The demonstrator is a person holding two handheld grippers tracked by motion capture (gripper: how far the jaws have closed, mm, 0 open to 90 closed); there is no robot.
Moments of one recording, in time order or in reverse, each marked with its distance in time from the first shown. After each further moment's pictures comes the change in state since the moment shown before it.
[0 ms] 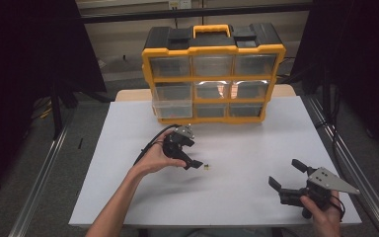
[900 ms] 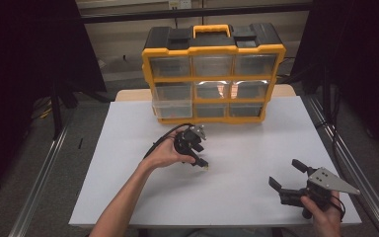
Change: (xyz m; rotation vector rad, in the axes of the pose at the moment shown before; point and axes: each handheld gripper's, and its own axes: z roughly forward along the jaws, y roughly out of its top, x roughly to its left) left arm 0.001 0.023 0.026 0.167 -0.040 0.076; right arm -0.001 0.000 -0.001 -0.001 0.002 -0.003
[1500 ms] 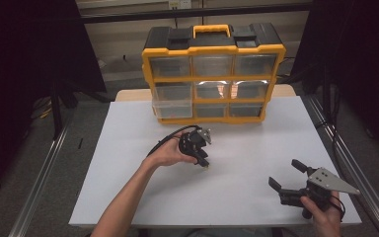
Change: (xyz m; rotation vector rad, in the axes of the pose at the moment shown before) left arm -0.002 0.010 0.011 0.080 -0.057 0.075; right arm 0.000 0.000 0.001 -0.002 0.000 -0.001
